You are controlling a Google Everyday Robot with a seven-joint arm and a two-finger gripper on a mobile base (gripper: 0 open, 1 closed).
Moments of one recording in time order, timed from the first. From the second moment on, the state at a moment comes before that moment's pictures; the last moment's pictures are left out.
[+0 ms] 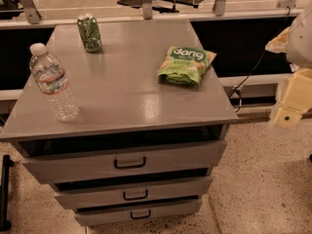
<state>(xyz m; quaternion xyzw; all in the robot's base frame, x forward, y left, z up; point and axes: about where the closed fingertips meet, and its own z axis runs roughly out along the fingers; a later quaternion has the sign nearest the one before) 0.438 -0.217 0.977 -0.60 0.78 -0.03 0.16</state>
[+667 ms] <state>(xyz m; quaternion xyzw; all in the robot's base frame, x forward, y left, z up) 0.439 -0.213 0.978 -0.61 0.77 -0.03 0.17</state>
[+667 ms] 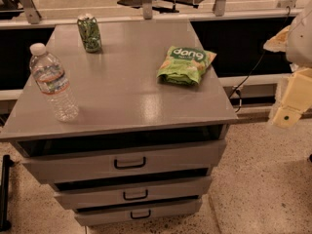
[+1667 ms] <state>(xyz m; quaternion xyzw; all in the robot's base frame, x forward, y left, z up) 0.463 -0.018 0.954 -0.72 0.64 0.15 0.24</state>
